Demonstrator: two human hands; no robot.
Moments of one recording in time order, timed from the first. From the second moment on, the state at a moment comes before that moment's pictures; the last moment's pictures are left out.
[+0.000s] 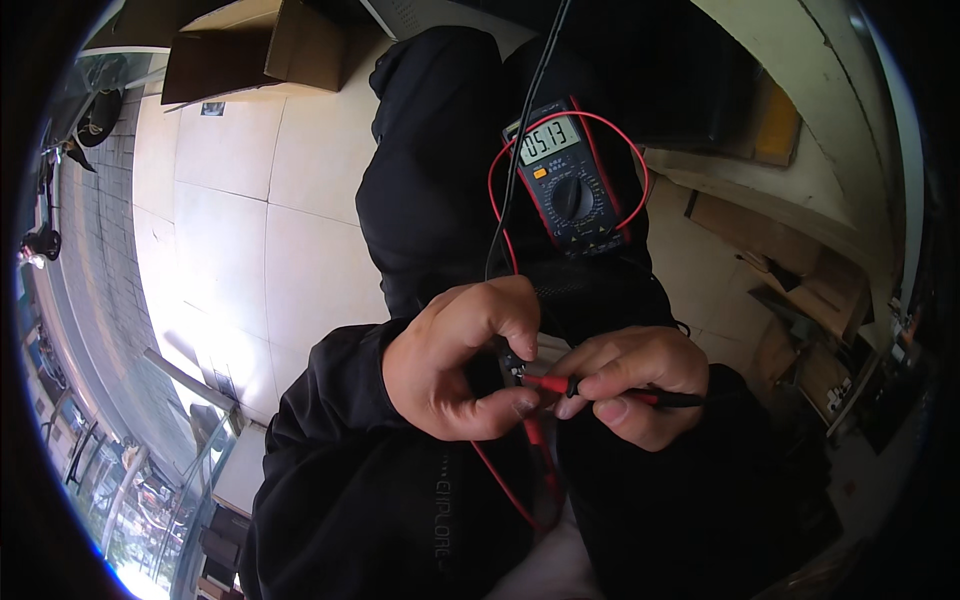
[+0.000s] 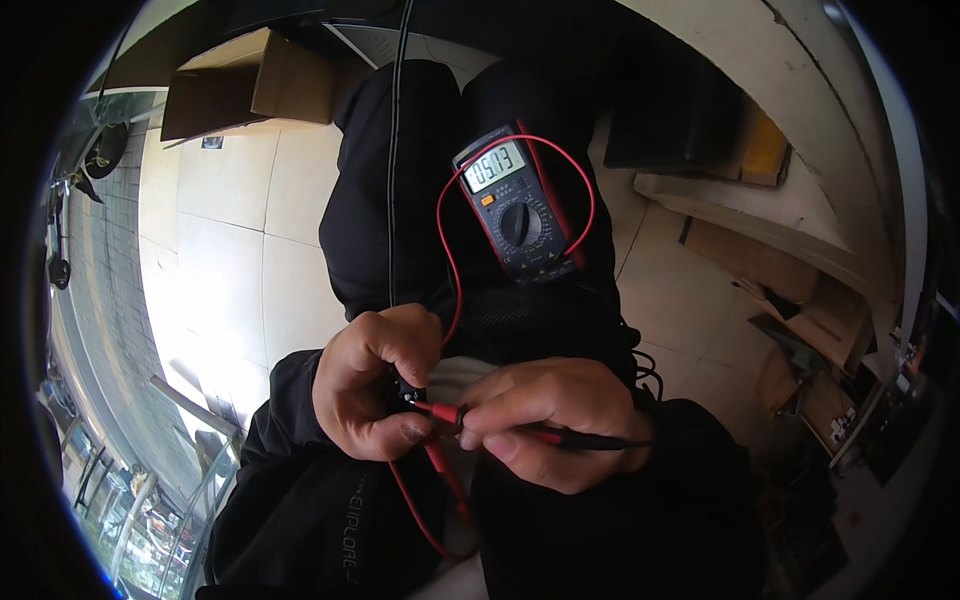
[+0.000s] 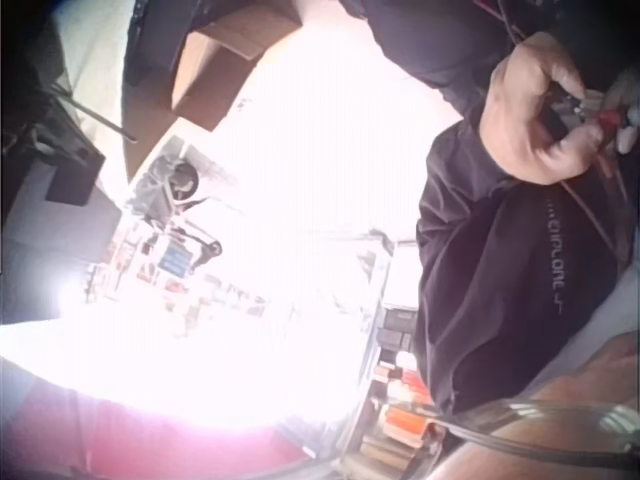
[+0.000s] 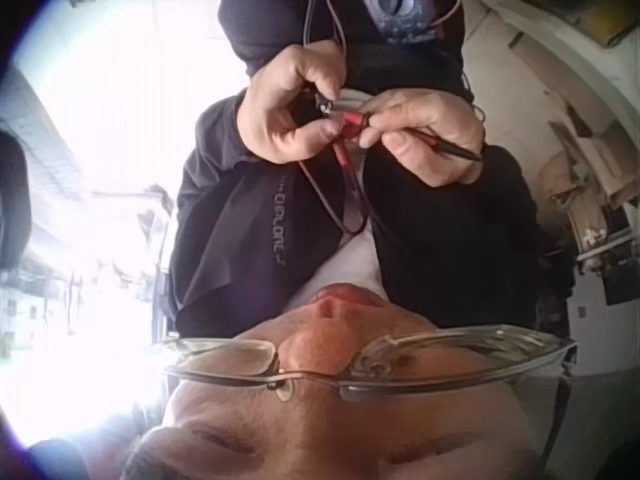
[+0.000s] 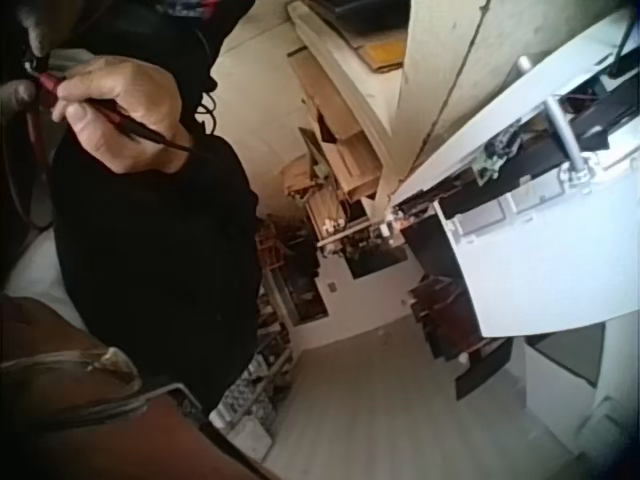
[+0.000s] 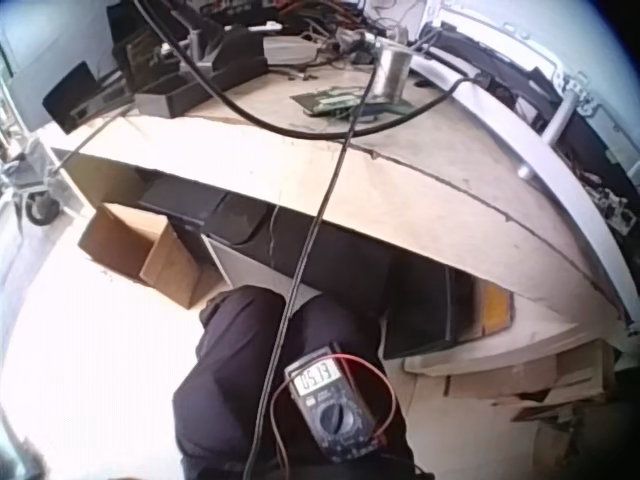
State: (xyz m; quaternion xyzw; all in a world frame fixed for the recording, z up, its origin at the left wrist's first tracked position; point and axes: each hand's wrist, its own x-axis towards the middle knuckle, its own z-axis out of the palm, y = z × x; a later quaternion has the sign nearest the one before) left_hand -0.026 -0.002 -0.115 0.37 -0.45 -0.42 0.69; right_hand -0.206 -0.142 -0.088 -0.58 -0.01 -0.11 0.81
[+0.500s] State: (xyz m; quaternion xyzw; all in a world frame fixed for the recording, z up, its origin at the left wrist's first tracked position) left_hand -0.027 -0.003 -0.114 0.36 -0.46 -0.42 0.69; right_hand -0.202 -0.159 -0.075 -0.61 -0.04 -0.04 0.79
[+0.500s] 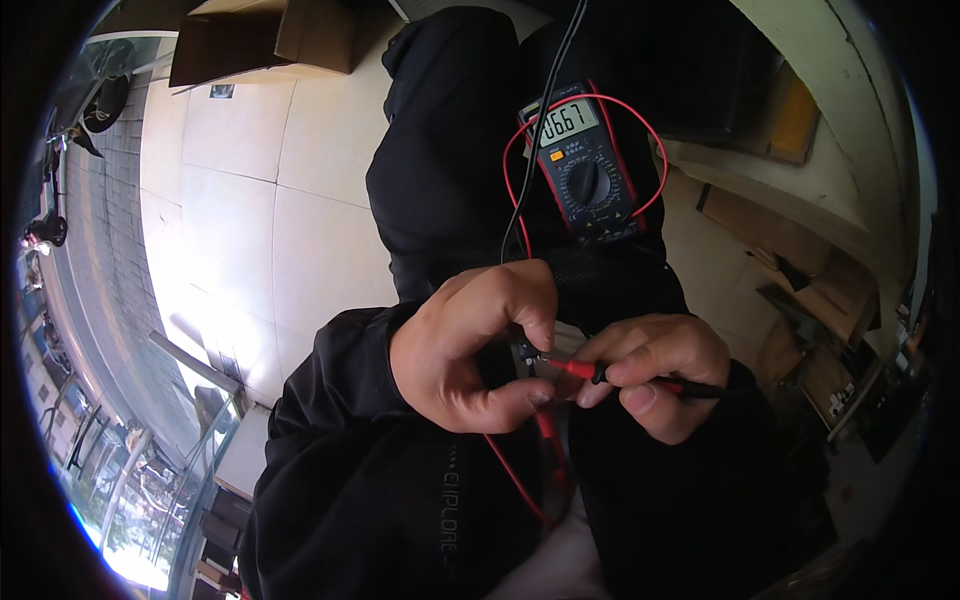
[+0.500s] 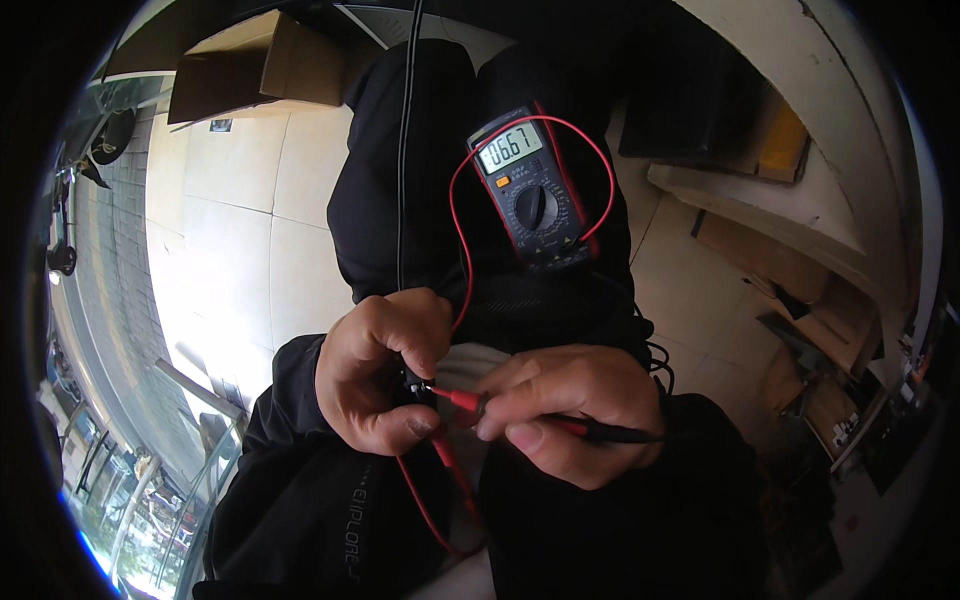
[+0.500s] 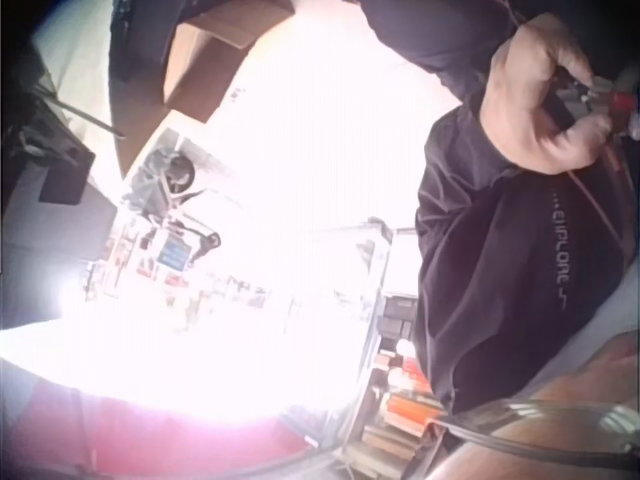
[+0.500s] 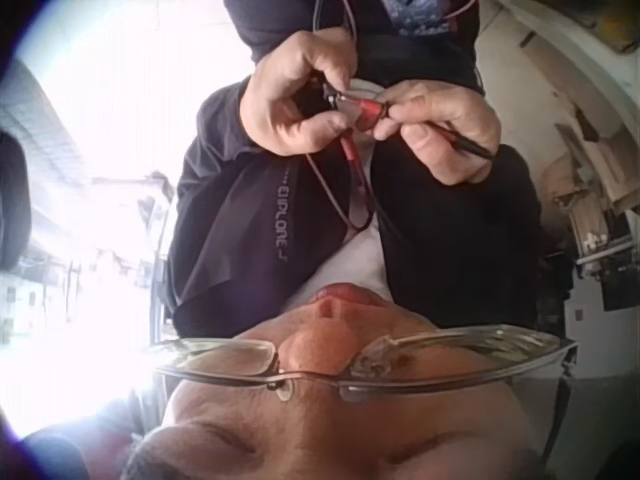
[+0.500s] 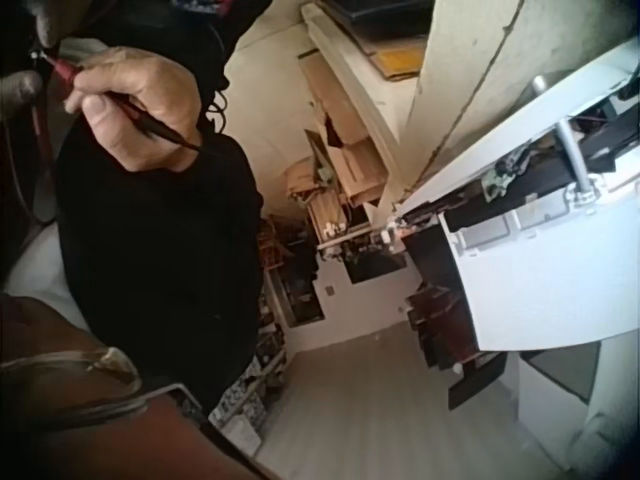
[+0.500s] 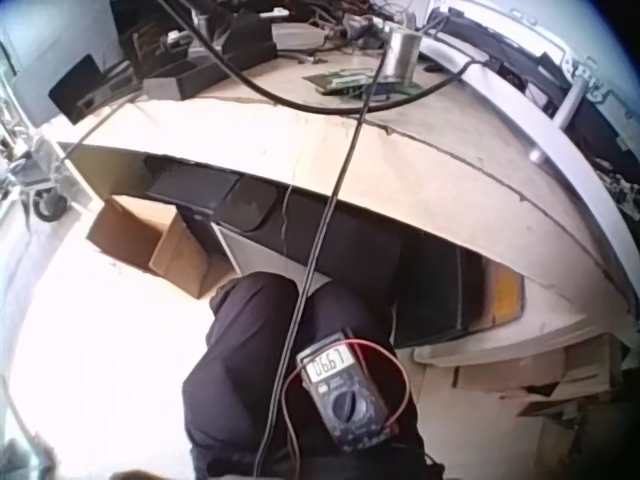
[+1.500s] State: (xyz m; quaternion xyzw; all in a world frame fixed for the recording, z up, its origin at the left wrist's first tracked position) left_hand -0.028 -0.005 -0.110 0.36 -0.45 -0.42 0.70; right_hand -0.204 -0.144 -0.084 -0.57 0.00 -0.12 0.81
